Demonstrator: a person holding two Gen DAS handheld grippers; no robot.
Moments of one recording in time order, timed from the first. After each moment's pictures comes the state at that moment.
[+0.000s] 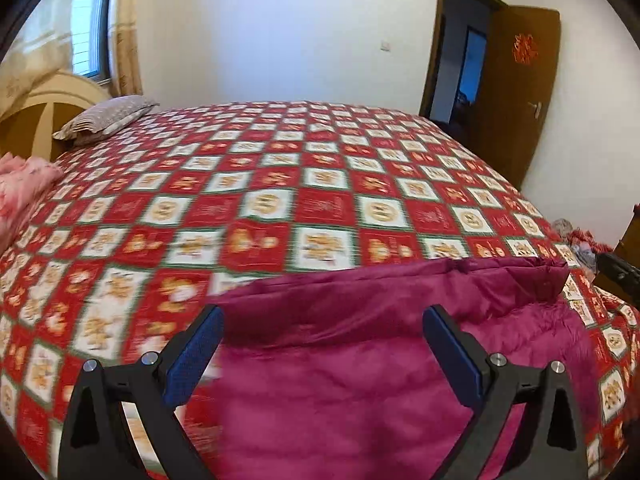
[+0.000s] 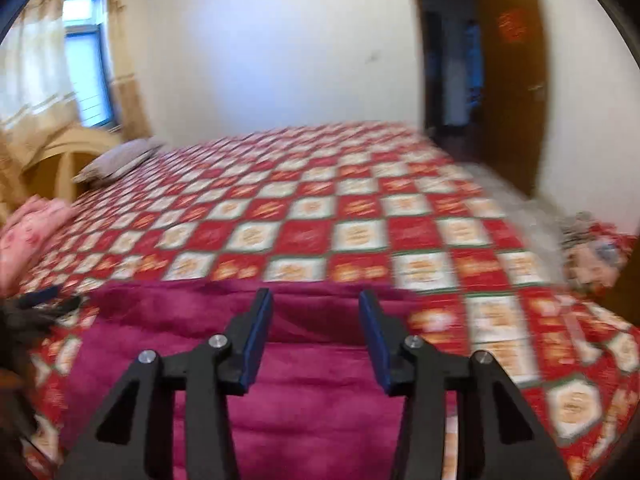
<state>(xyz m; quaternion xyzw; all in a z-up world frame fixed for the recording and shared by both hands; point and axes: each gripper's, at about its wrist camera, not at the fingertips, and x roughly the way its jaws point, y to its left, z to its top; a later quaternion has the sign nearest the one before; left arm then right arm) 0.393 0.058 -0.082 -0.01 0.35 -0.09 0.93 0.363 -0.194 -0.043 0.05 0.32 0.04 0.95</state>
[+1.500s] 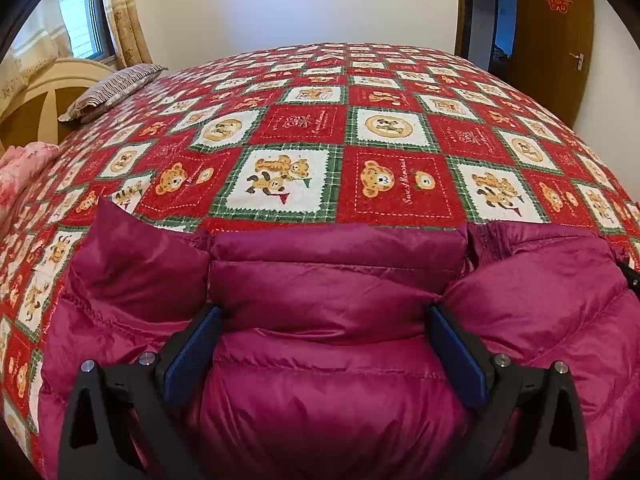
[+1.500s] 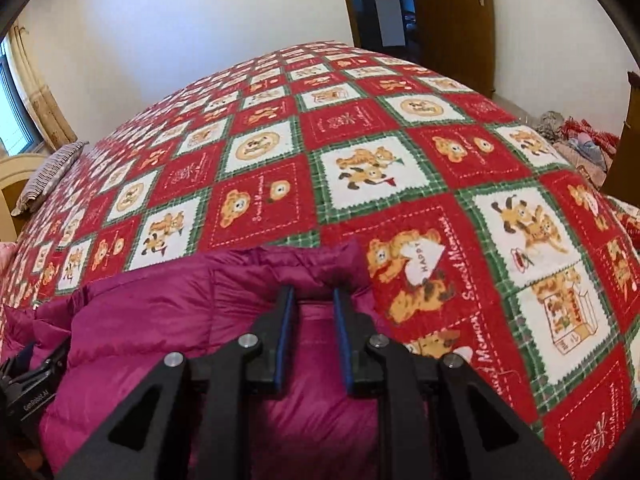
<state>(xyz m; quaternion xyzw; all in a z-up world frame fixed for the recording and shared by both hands) 0.460 -0.015 -0.187 0.03 0.42 -0.02 0.91 0.432 -0.284 -0.169 0.14 0.40 -0.08 0.90</state>
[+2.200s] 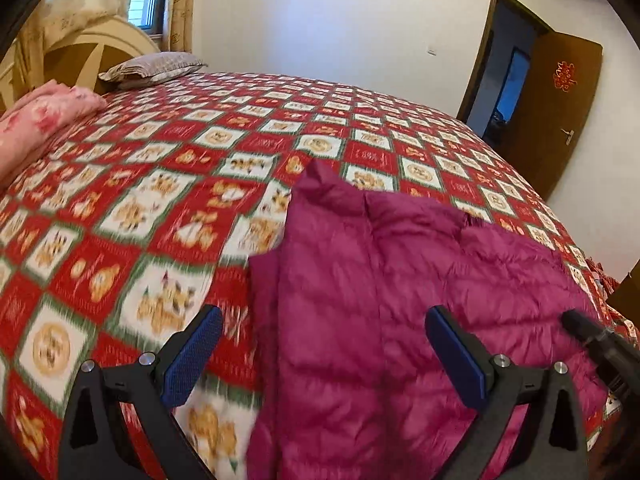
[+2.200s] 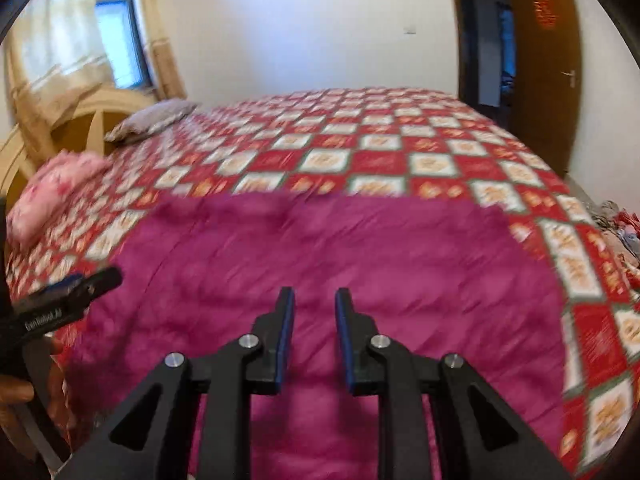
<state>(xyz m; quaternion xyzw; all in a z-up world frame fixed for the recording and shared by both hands) 0.309 0.107 -0.134 -0.08 0.36 -0.03 0.93 0.300 -0.108 -0.116 0.03 0.36 0.07 0.93</state>
